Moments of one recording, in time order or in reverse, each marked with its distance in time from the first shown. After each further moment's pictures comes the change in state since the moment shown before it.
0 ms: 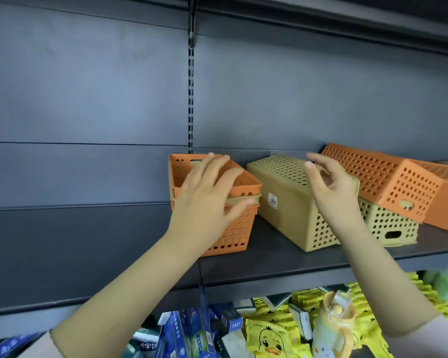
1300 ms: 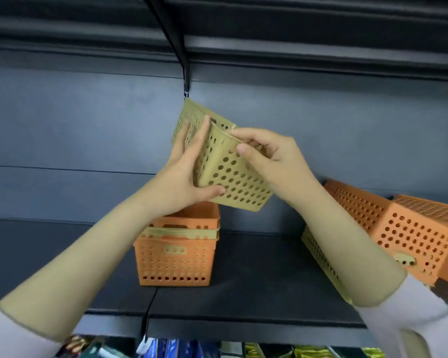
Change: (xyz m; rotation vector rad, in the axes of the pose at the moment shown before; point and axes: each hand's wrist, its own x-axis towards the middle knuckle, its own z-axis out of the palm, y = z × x) left_hand 0.099 0.049 -0.027 -0.312 -0.107 -0.199; right_hand 0.088 -0.069 -0.035 0.382 -0.496 -0.452
